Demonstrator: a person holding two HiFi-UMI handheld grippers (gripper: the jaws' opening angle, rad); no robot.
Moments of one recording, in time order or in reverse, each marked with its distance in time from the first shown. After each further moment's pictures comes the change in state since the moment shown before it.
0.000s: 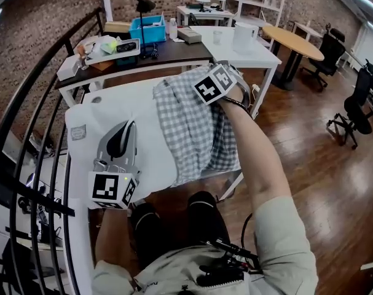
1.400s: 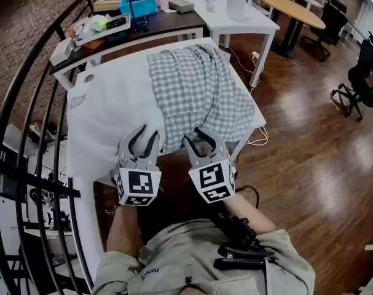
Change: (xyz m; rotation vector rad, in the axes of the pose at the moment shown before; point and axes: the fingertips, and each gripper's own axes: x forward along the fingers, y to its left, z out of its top) left arm -0.040 -0.103 -0.108 0.299 0.436 -0.136; right arm -0.239 0.218 -0.100 0.430 -0.268 0.366
